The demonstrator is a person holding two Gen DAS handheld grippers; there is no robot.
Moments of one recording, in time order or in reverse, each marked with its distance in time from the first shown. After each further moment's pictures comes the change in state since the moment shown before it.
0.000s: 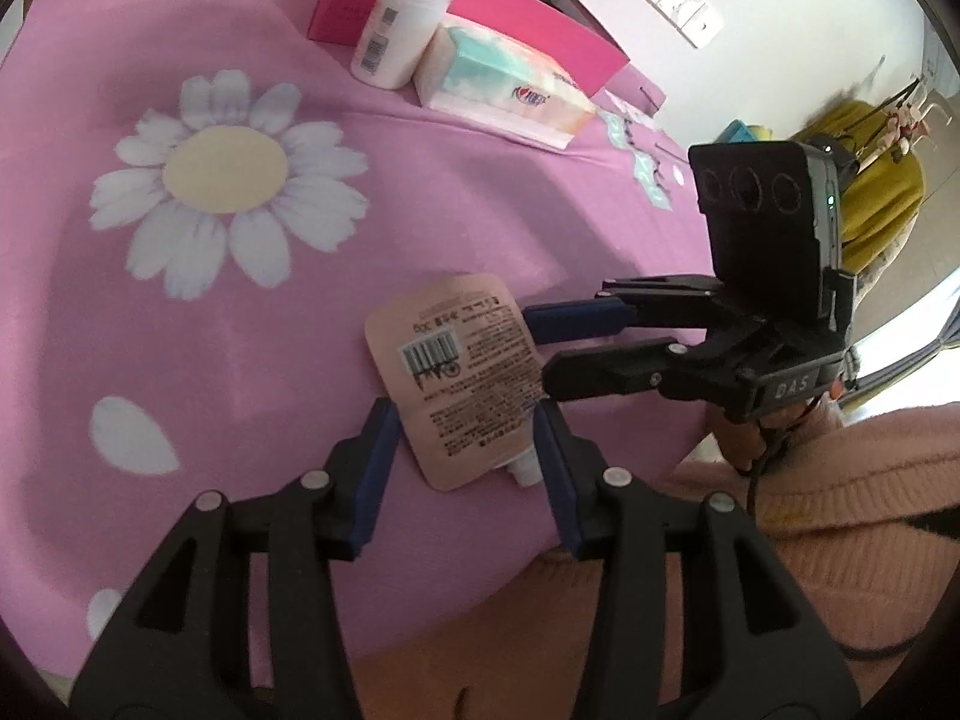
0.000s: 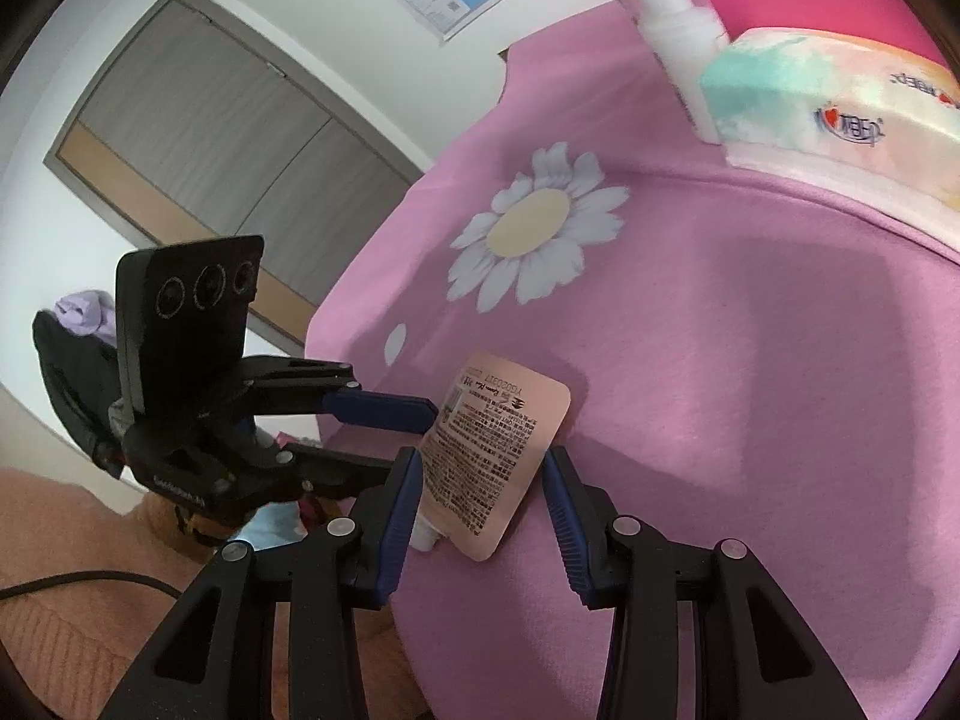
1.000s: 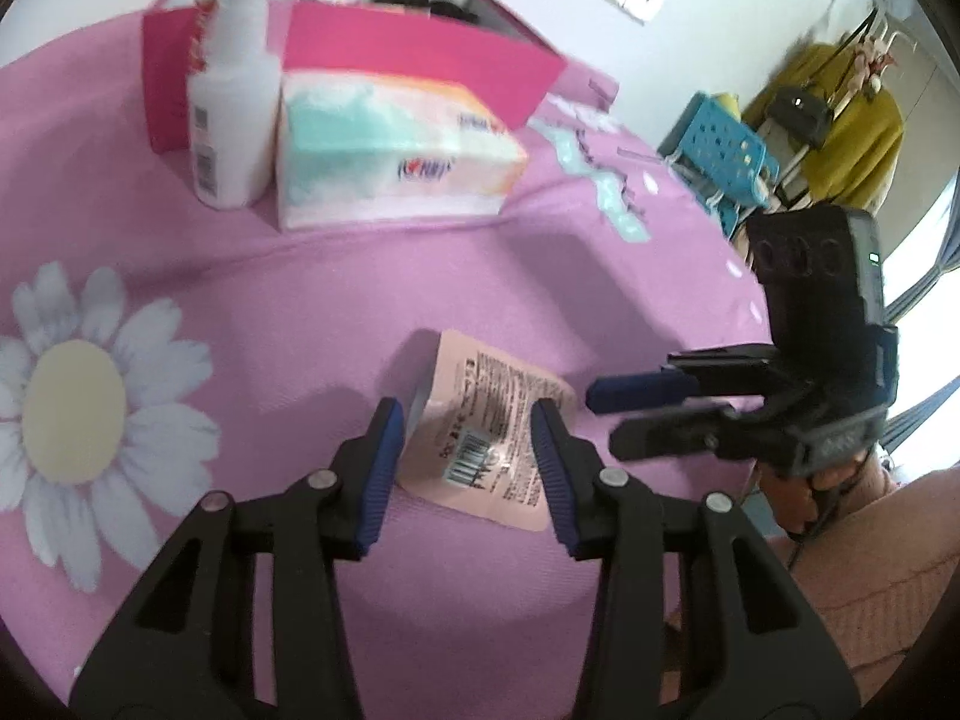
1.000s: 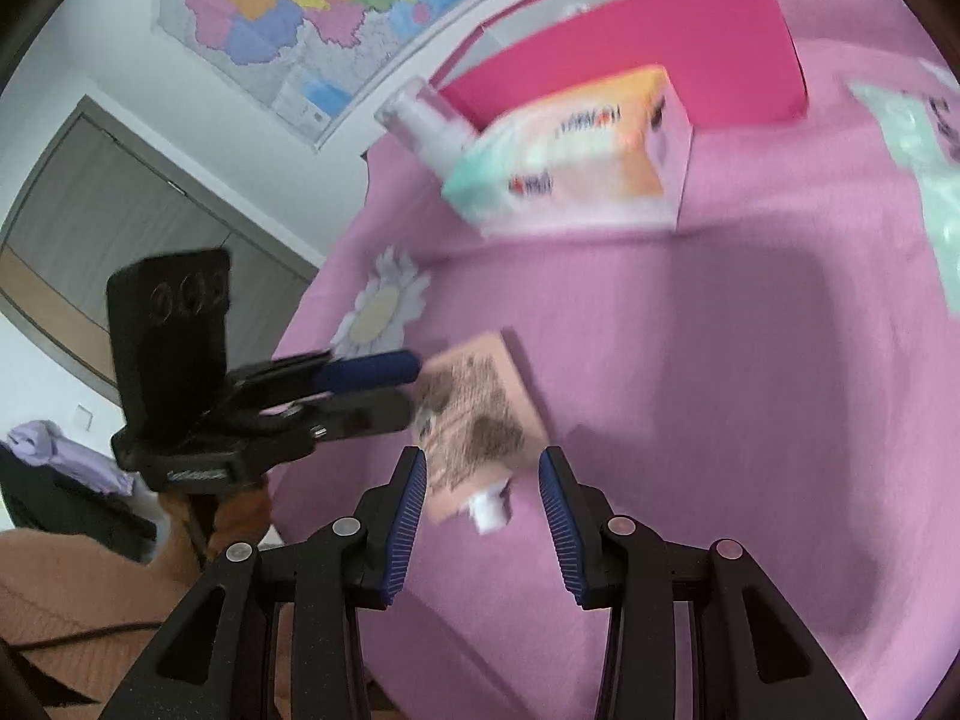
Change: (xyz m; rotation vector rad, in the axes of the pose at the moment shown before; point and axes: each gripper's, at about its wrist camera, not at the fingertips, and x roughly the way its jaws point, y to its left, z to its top) left arm 0.059 -0.042 0.071 0.198 -0.007 -0.002; right arm -0.073 -0.040 -0.028 0.239 -0.179 -0.169
